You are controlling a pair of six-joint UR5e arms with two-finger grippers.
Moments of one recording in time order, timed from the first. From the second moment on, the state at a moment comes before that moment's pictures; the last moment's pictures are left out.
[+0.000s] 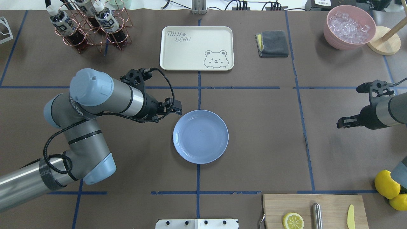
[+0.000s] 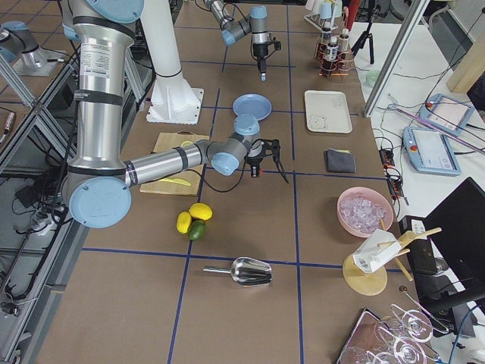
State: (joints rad) left arm -0.59 -2.04 -1.71 -2.16 -1.98 -1.45; right arm 0.83 -1.63 1.87 -0.96 2.07 1.05
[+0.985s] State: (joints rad) left arm -0.71 -1.82 -1.83 -2.16 -1.97 -0.98; right arm 0.52 -1.08 1.84 -1.32 1.90 1.50
